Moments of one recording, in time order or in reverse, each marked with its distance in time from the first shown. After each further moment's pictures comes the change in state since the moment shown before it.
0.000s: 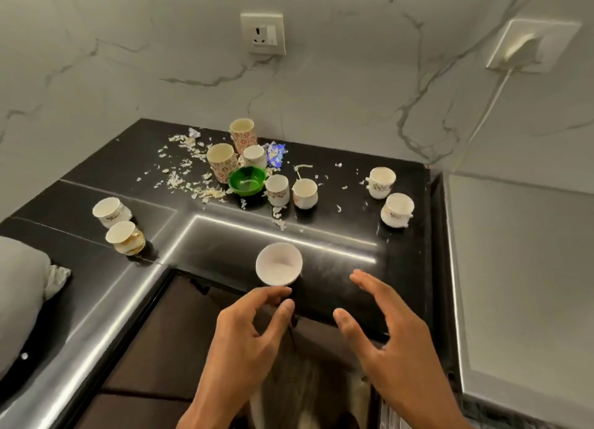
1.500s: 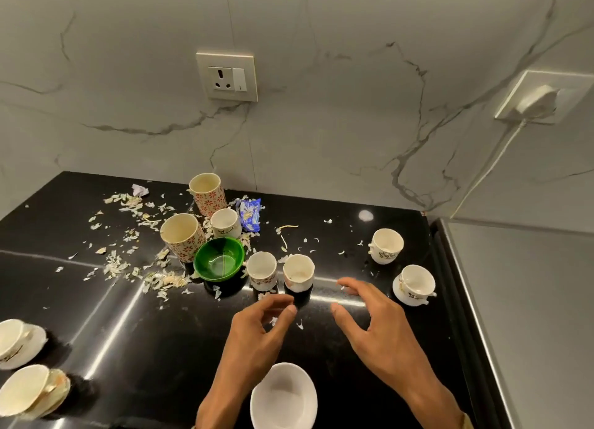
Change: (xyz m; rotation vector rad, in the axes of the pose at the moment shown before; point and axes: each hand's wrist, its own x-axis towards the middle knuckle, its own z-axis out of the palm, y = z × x) left_hand 0.259 -0.061 0.020 -0.125 -0.215 -0.075; right_hand 0.238 0.018 0.038 -0.141 0.094 0.108
